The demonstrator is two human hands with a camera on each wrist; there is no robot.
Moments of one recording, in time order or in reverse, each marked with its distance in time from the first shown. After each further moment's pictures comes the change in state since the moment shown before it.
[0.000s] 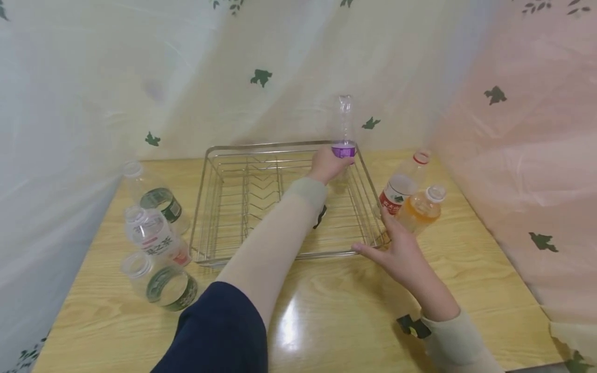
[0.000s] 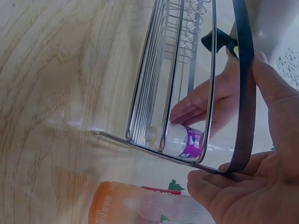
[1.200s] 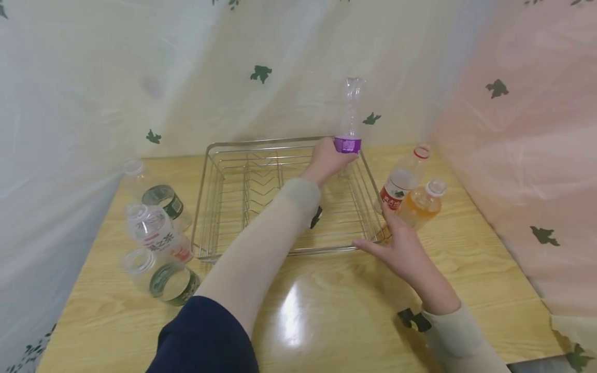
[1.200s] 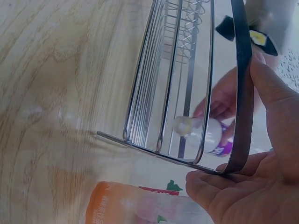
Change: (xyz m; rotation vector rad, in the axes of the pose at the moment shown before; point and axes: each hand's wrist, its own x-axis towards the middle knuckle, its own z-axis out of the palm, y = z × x) left_hand -0.021 0.016 -0.016 -0.055 -0.024 0.052; right_hand 0.001 0.000 -0.001 -0.038 0.003 0.001
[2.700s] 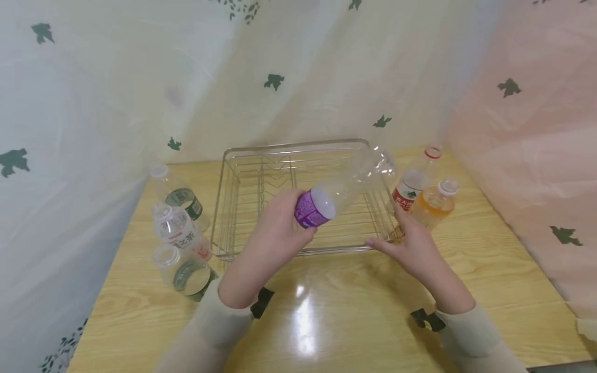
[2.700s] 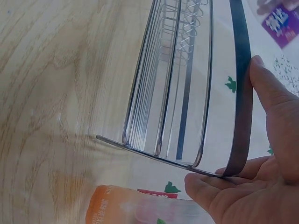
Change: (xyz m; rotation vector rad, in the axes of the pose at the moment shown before) left_hand -0.209 0.004 -0.098 0.306 0.013 0.225; right_hand -0.003 -0.004 -0.004 0.037 0.006 -0.004
